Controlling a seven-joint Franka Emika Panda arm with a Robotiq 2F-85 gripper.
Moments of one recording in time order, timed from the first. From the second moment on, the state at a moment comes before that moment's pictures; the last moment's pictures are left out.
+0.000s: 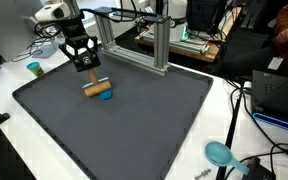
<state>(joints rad) -0.20 0.41 0.00 -1.87 0.17 2.34 -1.40</state>
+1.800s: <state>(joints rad) -0.22 0.34 0.03 -1.98 0.31 2.32 -1.67</state>
